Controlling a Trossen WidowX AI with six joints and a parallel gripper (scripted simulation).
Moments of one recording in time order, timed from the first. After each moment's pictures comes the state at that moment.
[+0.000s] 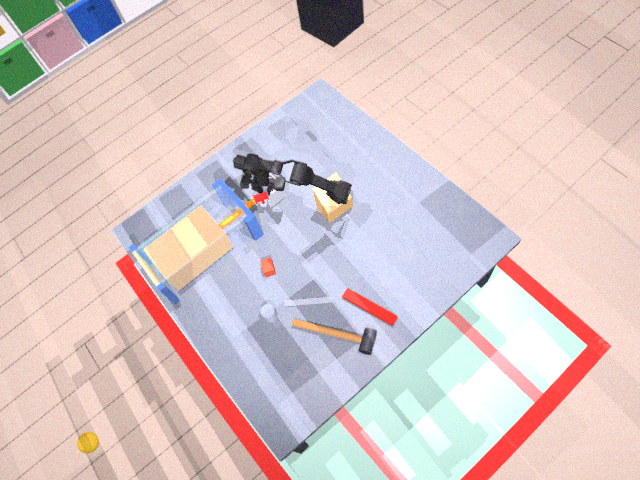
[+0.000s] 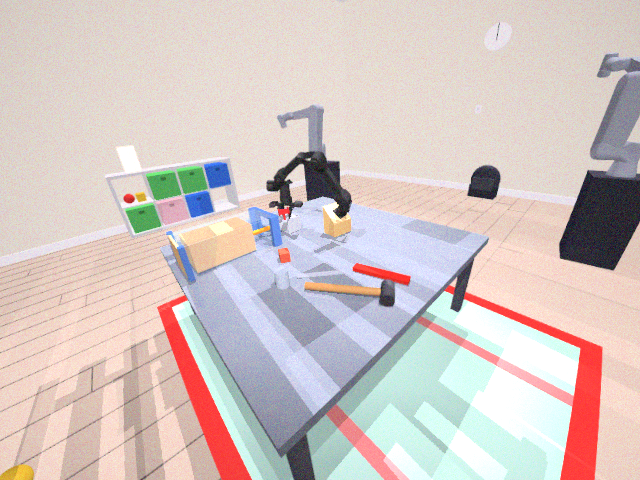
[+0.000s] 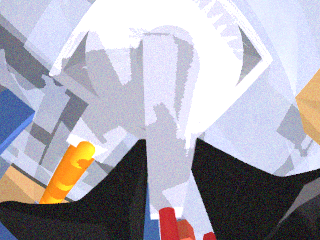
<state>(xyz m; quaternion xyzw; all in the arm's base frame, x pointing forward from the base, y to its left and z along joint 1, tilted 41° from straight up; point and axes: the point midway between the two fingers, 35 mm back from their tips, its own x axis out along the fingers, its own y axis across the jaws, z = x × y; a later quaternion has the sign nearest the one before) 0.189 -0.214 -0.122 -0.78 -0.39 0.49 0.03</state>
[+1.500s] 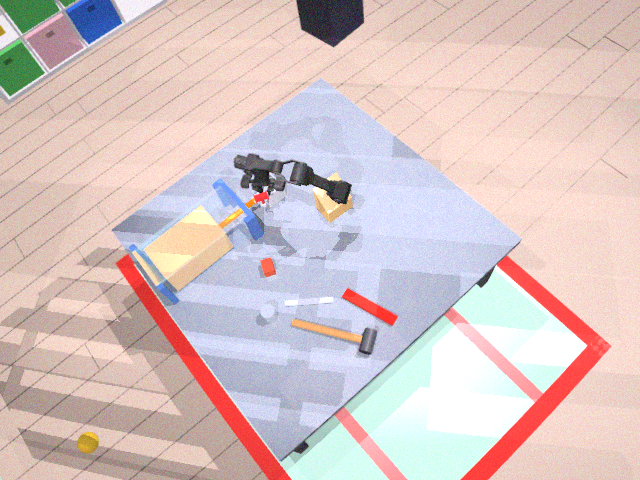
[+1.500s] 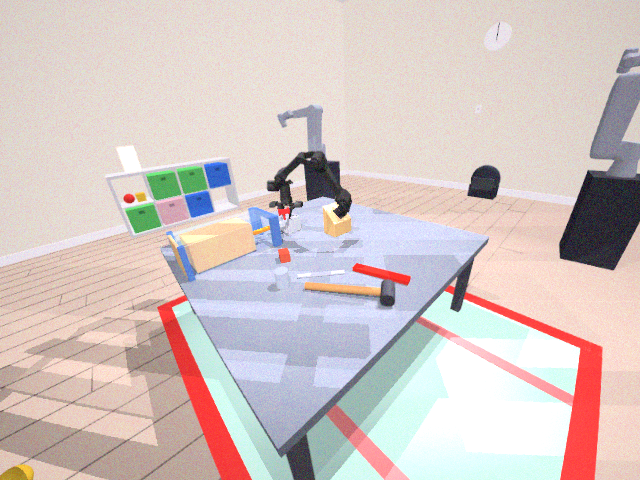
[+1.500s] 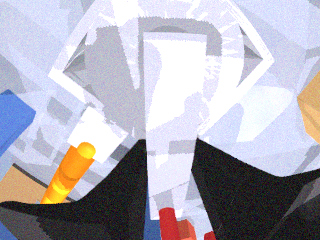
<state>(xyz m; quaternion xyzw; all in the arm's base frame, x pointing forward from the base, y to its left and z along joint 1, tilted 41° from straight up) 0.188 -0.212 -0.124 -0.78 -0.38 0.49 0.04</state>
